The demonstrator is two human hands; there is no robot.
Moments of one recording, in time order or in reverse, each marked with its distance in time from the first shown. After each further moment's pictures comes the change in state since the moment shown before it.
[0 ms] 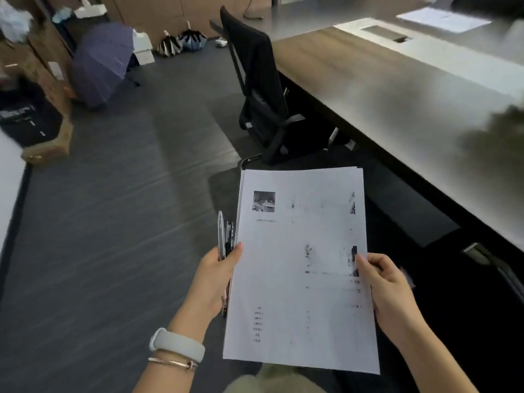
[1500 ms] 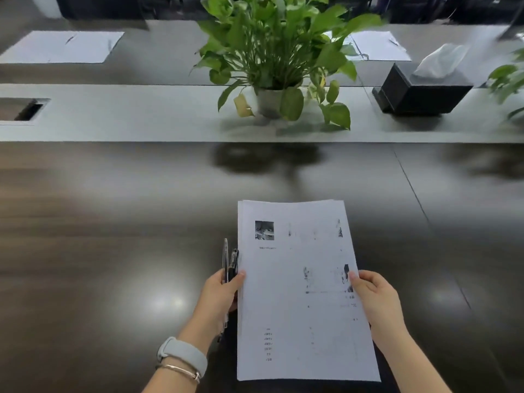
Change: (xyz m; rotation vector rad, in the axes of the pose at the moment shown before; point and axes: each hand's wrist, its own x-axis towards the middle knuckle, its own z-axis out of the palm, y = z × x) left_hand 0.314 0.069 0.680 0.775 -0.898 -0.242; right_hand 0.353 -0.146 -0.341 0.289 1.135 0.242
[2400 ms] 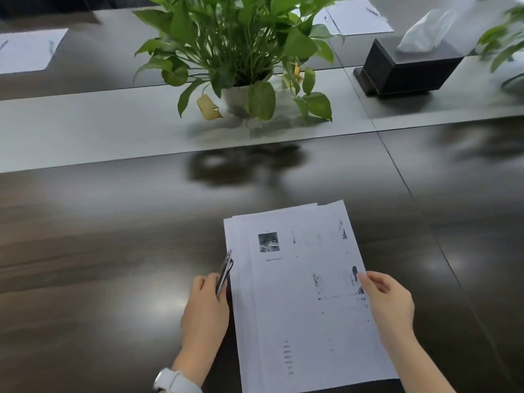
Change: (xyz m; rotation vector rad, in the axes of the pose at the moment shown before) left_hand 0.038 0.021 0.029 0.889 0.289 0.453; right_hand 0.059 -0.001 -0.012 -0.145 0.251 -0.006
